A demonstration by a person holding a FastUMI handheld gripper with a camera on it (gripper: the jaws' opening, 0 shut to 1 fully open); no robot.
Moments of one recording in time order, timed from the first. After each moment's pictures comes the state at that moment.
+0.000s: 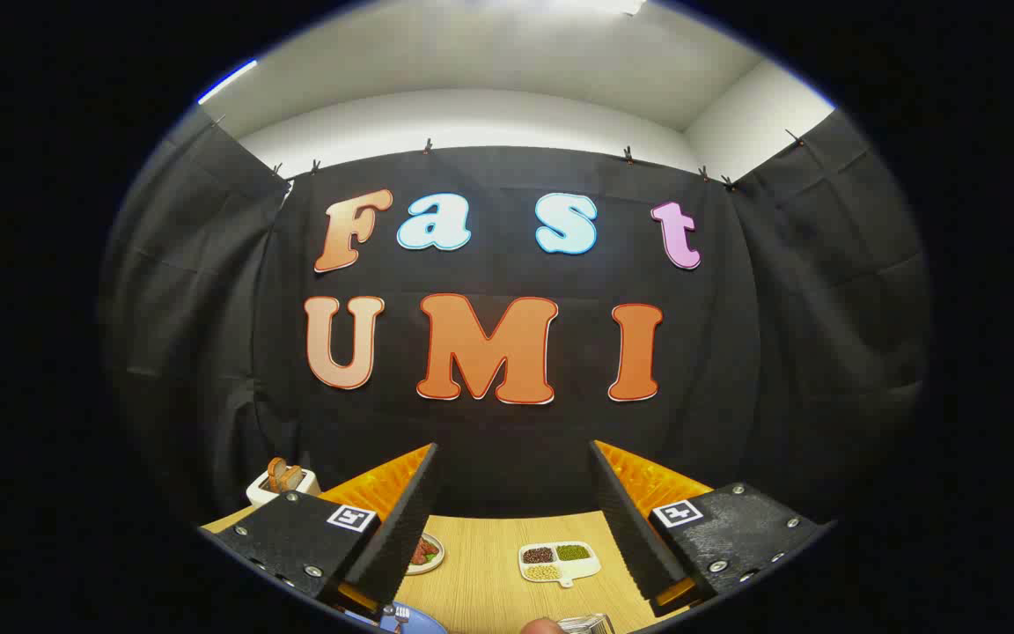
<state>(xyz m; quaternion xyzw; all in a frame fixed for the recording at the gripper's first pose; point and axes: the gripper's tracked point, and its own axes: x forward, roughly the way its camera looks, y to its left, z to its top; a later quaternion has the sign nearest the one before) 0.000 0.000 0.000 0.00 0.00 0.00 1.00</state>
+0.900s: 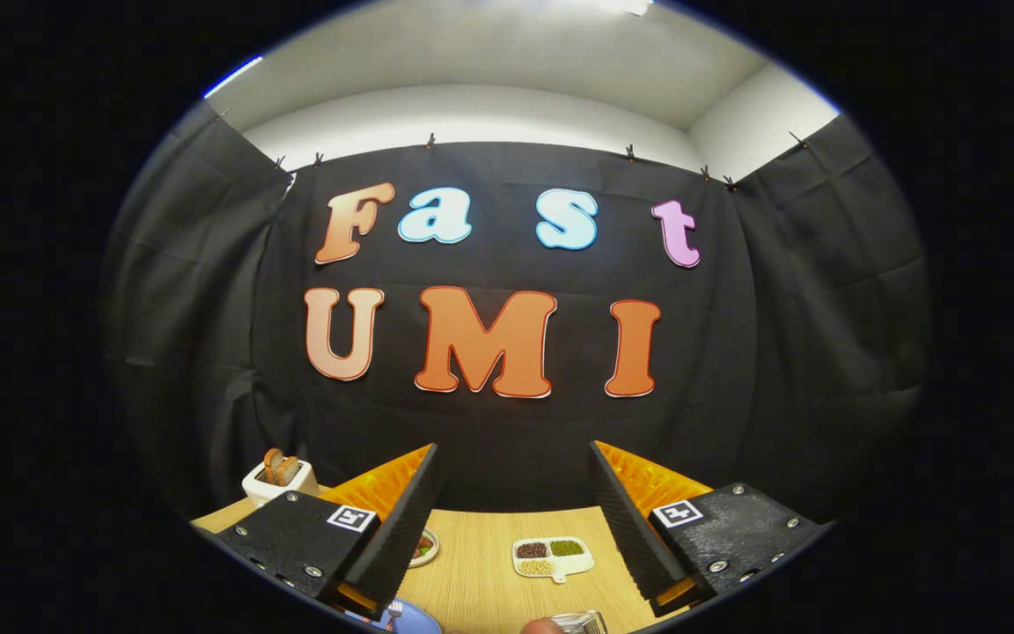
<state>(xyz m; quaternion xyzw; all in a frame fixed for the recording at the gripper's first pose) -0.005 0.002 -0.013 -0.01 0.02 0.00 1.00</state>
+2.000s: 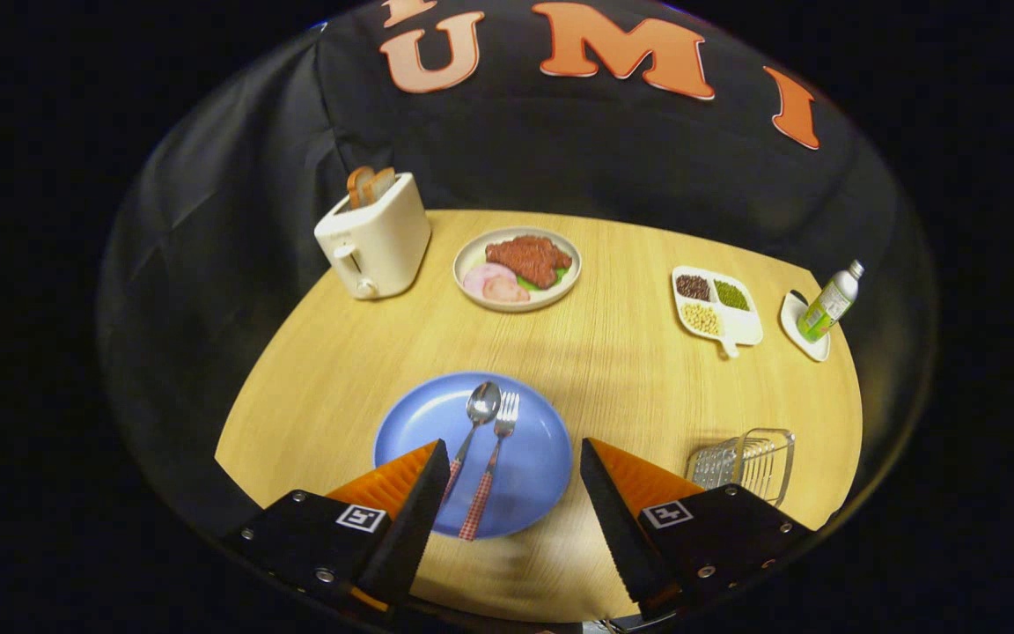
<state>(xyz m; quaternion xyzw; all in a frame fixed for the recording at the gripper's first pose) -0.117 0.142 -0.308 -0.04 0.51 0.18 0.84</state>
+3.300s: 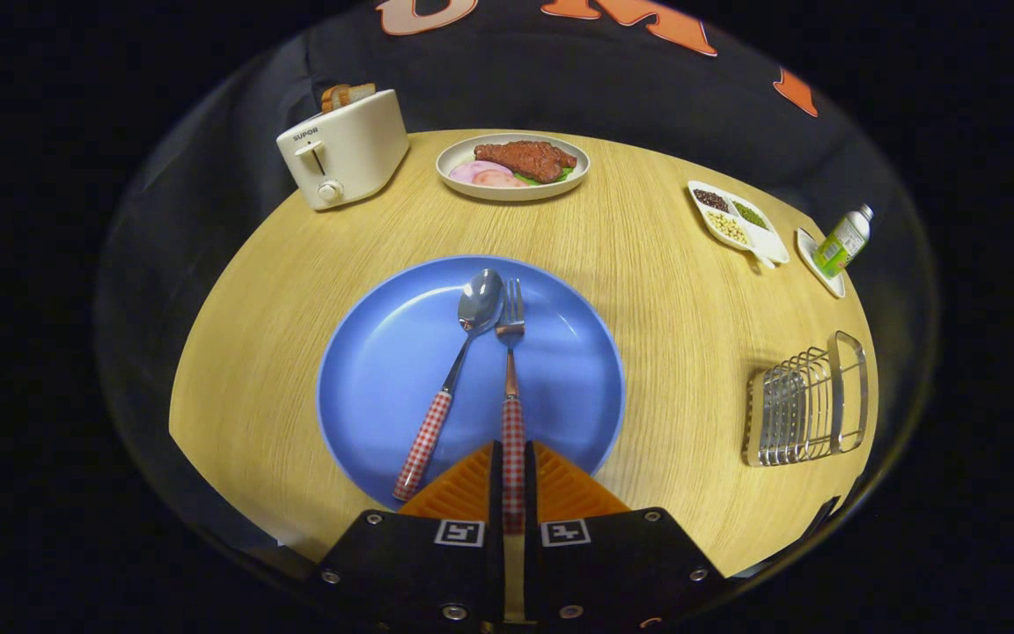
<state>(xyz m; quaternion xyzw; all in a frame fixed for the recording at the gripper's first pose) -0.156 0.143 -0.380 -0.06 0.56 0.14 0.81</state>
